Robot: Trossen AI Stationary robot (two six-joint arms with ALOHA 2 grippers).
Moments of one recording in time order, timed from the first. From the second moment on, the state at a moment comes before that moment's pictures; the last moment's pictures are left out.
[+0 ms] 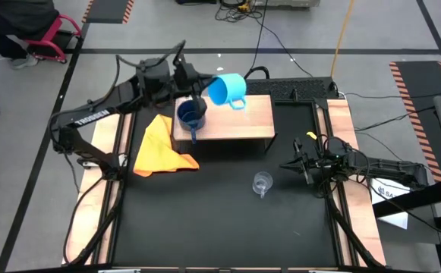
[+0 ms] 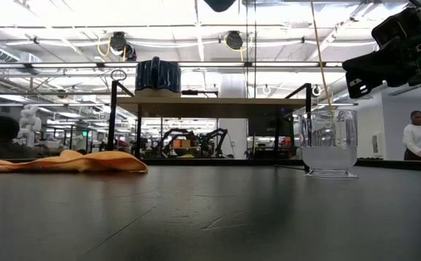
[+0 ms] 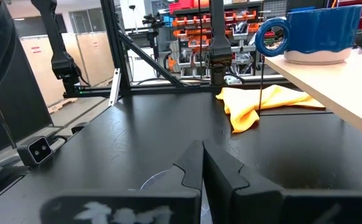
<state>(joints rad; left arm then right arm) 0.31 1.45 1.68 -0.37 -0.15 0.18 -0.21 0.17 0.02 0.11 -0.39 0.09</state>
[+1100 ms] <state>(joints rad) 0.48 1.62 1.94 -0.56 0.01 0.20 -0.21 0.17 0.02 0.11 -0.39 0.11</state>
